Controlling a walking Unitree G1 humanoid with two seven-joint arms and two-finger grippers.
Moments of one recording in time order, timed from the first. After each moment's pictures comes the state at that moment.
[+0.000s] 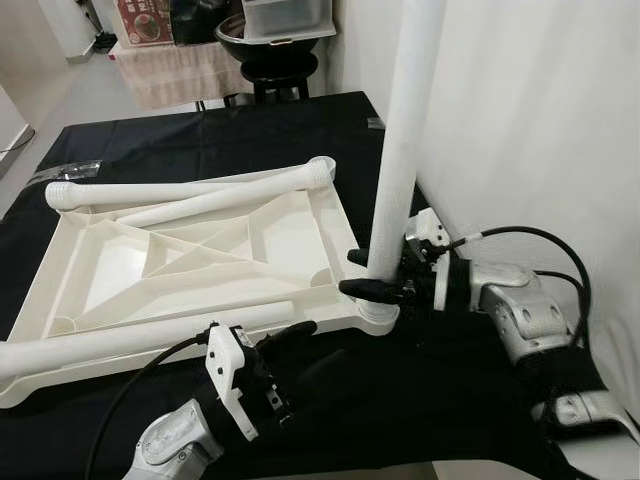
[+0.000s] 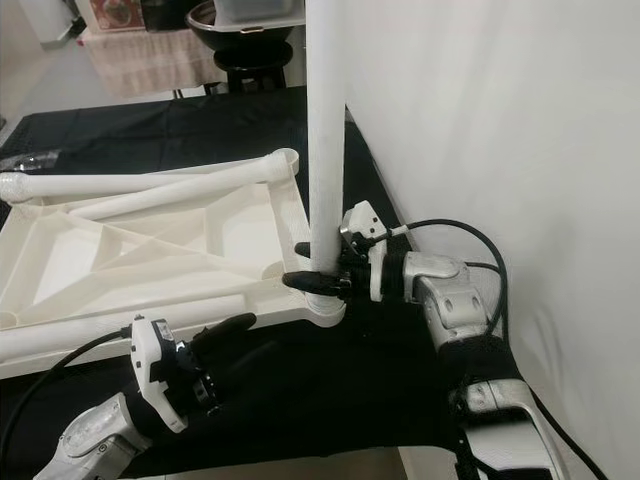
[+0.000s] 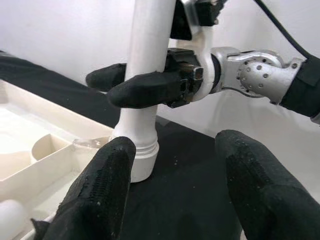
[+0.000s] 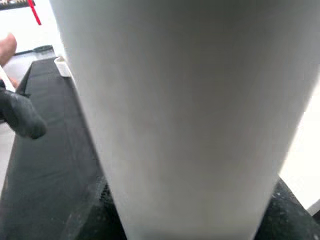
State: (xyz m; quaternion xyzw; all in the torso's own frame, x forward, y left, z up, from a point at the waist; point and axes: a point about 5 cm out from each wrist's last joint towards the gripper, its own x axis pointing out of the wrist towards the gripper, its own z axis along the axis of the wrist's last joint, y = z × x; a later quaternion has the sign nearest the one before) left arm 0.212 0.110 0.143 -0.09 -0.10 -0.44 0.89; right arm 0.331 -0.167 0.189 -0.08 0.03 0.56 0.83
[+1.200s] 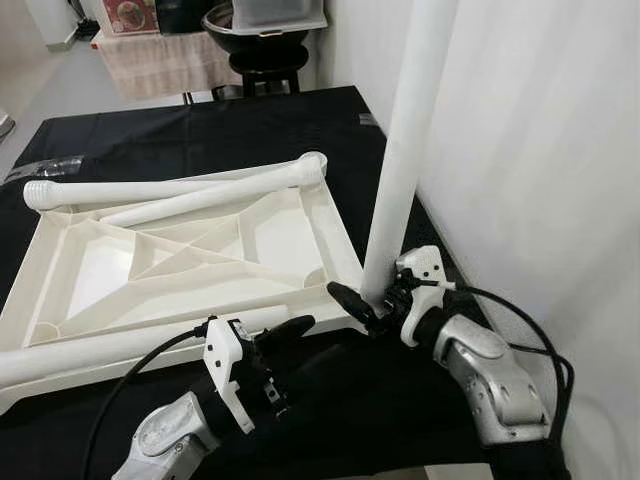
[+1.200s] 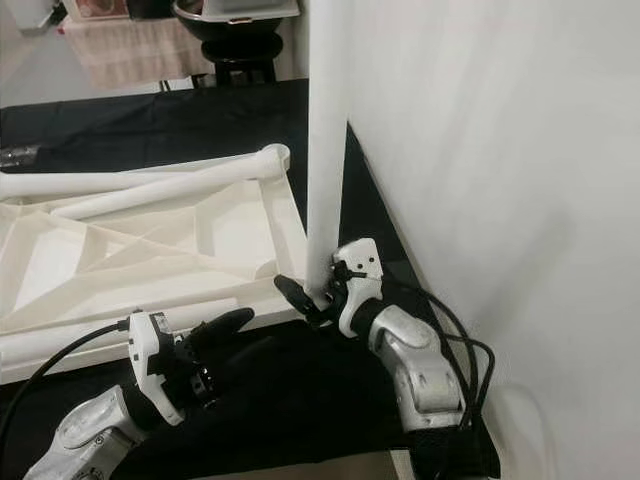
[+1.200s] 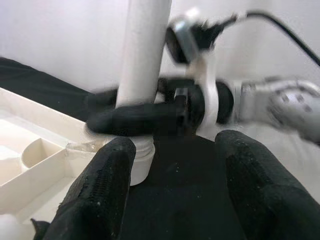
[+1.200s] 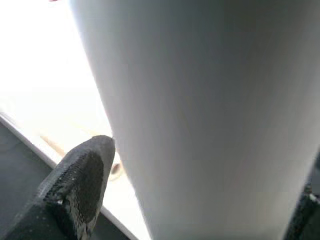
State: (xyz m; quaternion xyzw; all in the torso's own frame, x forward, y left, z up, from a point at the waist) left arm 0.218 0.111 0.147 -0.09 -0.11 -0.44 0.89; right arm 0.316 -0.147 0.176 -0.04 0.02 0.45 0.89
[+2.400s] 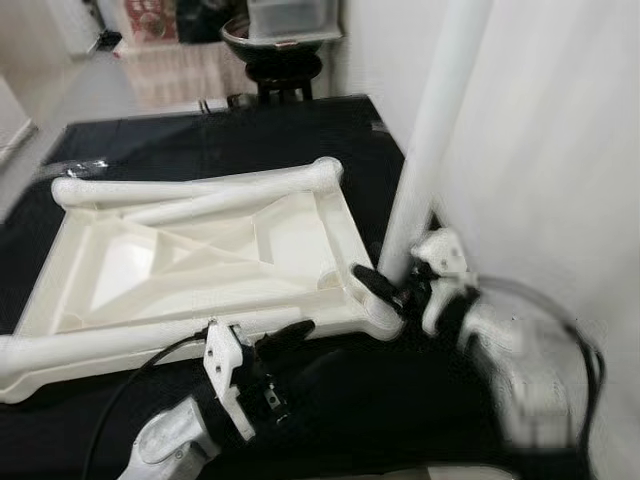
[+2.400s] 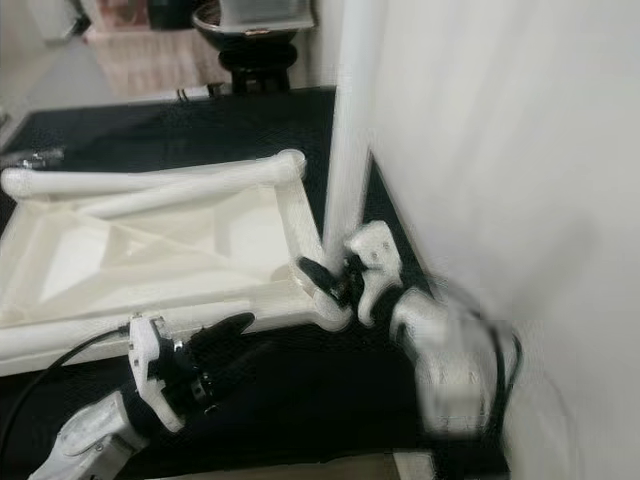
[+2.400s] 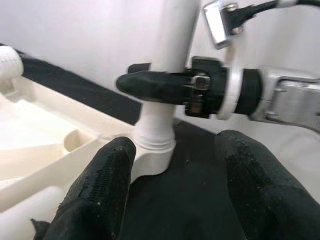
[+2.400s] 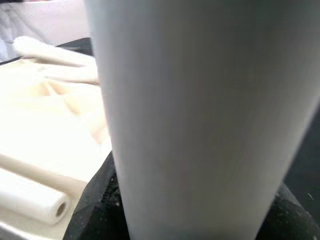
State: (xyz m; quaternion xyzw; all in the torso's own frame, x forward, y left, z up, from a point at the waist) left arm 0.214 0.116 0.144 -0.08 -0.10 -0.44 0.89; right arm 0.276 -0.145 0.162 -0.05 0.01 0.21 0.98
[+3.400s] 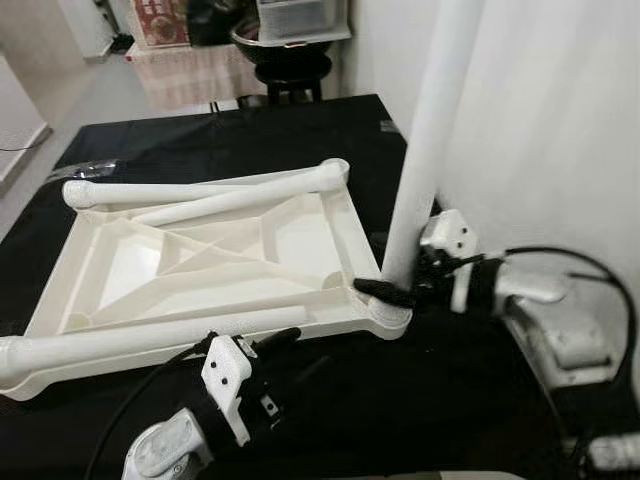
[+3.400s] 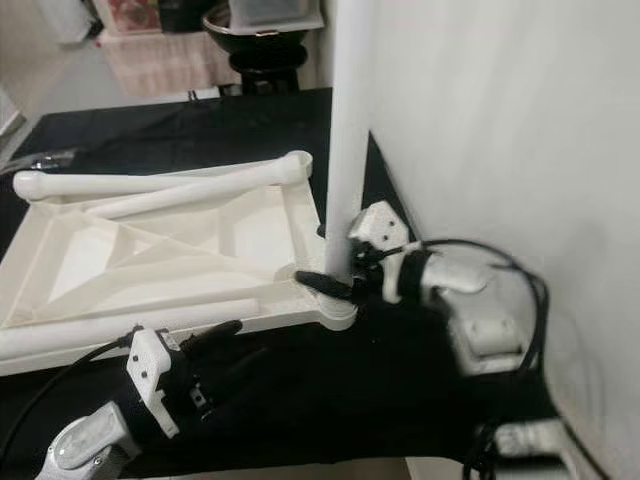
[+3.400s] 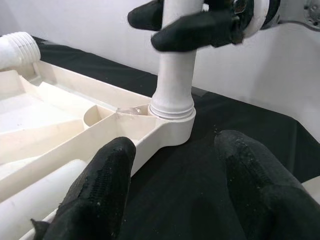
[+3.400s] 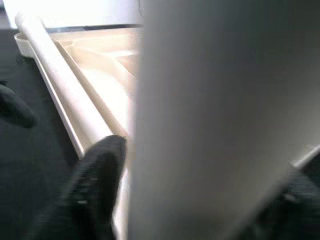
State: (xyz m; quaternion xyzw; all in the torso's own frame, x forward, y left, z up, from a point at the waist) left arm 0.211 0.117 0.135 -0.02 -0.08 -0.39 0.92; right arm 0.322 -0.180 0.219 -0.18 0.00 0.51 0.84
